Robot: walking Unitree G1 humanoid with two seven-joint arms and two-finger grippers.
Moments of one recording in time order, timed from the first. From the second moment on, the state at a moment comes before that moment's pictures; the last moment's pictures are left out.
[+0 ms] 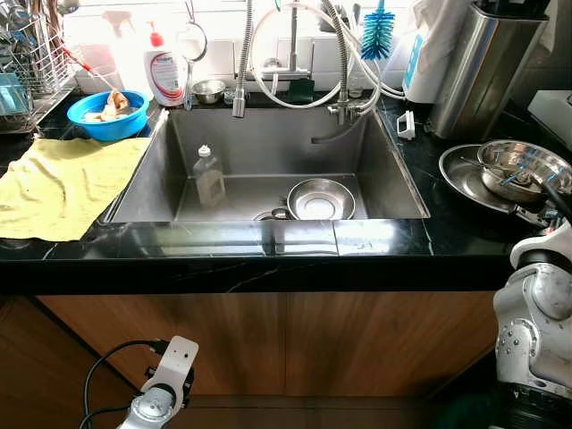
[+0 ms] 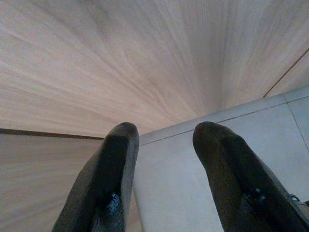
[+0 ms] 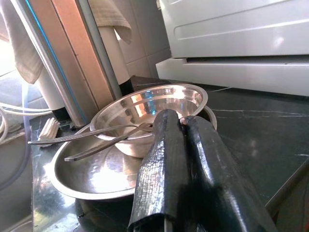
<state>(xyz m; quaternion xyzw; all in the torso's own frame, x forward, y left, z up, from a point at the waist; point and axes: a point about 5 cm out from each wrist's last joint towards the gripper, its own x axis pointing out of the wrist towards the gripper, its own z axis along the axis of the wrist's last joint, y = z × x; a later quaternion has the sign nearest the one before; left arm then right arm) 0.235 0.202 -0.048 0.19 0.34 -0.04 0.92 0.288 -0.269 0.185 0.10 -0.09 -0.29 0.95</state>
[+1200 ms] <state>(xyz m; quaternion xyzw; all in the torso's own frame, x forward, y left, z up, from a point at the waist) 0.236 0.204 -0.047 0.19 0.34 -0.03 0.92 0.308 -0.213 0.229 -0.01 -0.13 -0.04 0.99</state>
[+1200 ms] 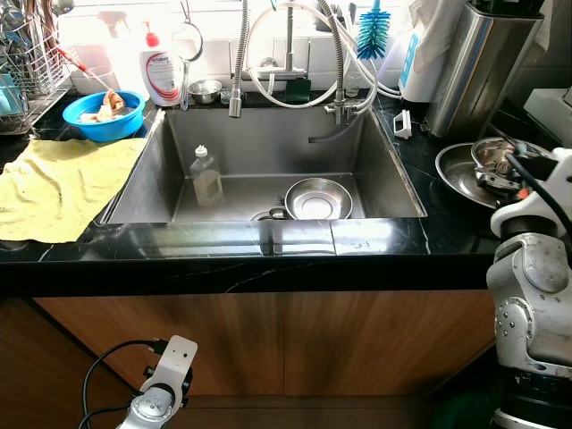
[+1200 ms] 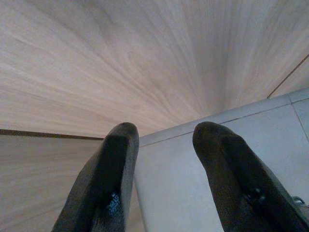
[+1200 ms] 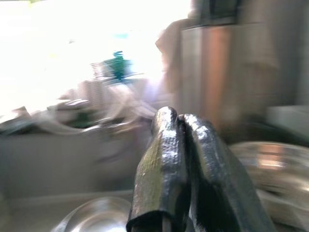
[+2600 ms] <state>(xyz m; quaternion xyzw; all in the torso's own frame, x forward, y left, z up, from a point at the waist) 0.237 0.205 -0.046 0.19 0.33 -0.03 0.92 0.376 -0.191 0.163 0.03 0.06 0.12 0.99</state>
